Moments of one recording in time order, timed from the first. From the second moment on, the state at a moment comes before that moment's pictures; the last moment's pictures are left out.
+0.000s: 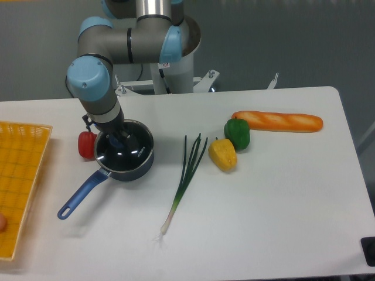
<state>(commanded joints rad) 2.08 -1.76 -1.85 -1.18 1.58 0.75</state>
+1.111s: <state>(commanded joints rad) 2.08 -1.76 -1.86 -1.18 1.58 0.74</state>
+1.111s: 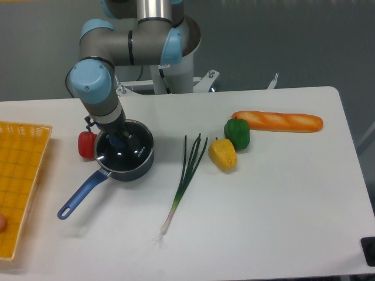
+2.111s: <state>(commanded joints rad) 2.09 -1.76 -1.85 -1.18 1.58 0.74</state>
